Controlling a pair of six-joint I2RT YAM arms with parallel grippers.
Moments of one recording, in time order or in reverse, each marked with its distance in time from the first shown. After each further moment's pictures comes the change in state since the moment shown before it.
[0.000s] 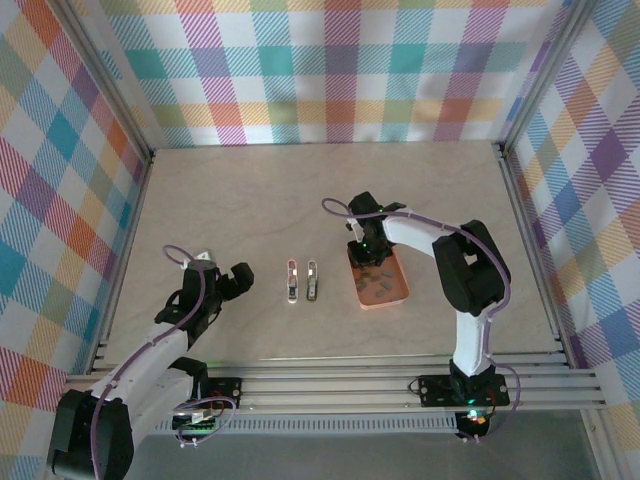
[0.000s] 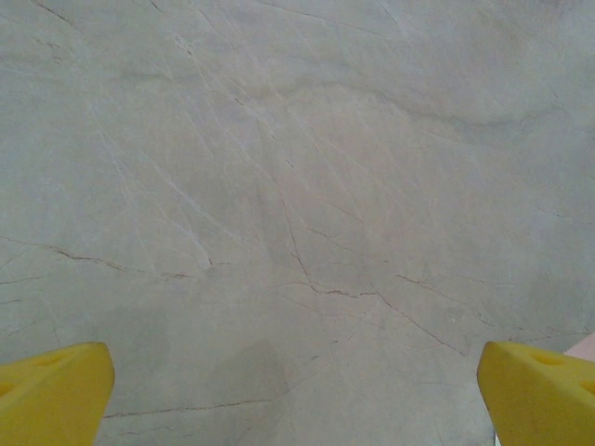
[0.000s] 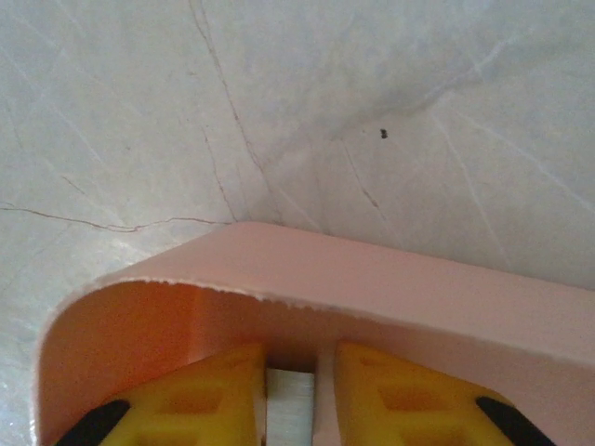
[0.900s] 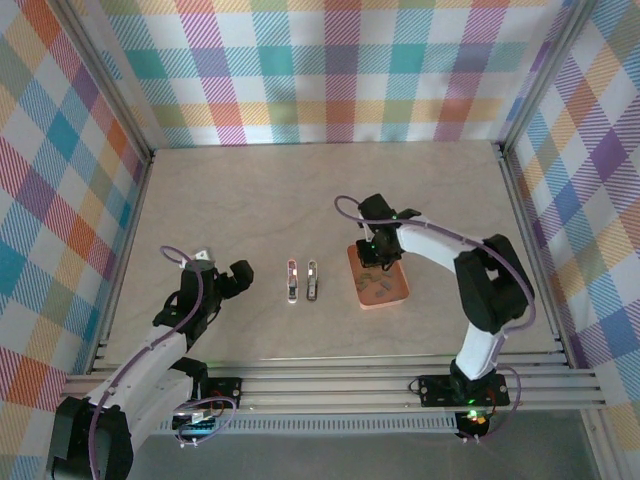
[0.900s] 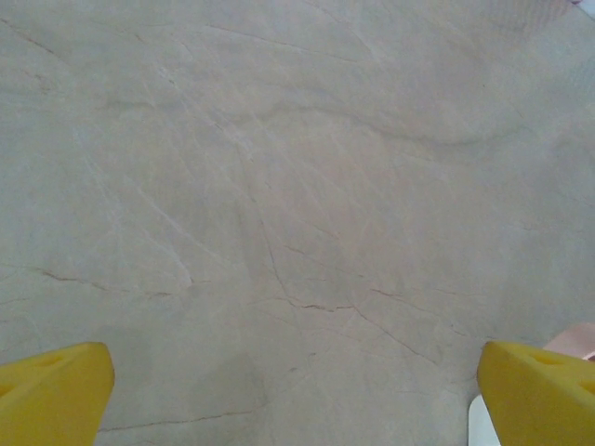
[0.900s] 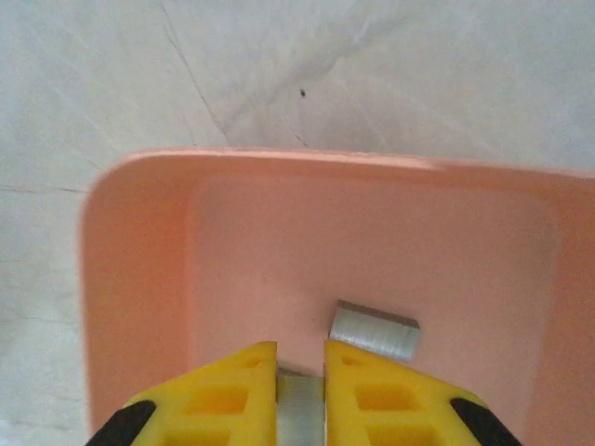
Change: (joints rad) left arm 0.000 -0.036 0.000 0.021 0.010 0.005; right arm -0.003 -0.204 -0.146 0.073 0.040 0.129
